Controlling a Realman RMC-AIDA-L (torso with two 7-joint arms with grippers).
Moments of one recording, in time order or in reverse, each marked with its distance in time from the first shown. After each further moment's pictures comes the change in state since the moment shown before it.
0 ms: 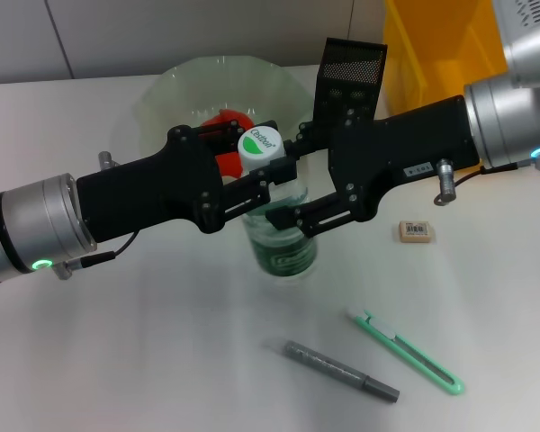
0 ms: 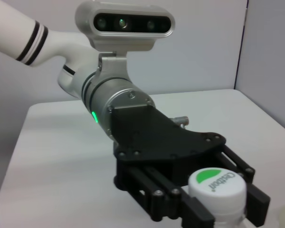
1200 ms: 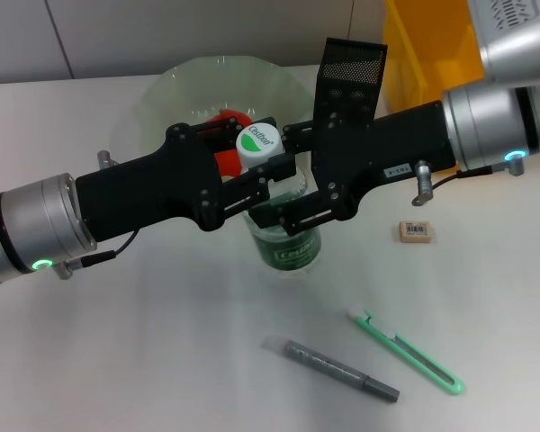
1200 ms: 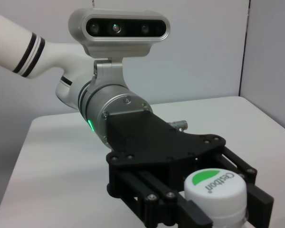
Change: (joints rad) left arm -0.002 -0.002 -0.011 -0.012 -0.003 0.003 0.011; right arm 0.046 -0.003 -0.001 0.145 0.039 0.052 -0.062
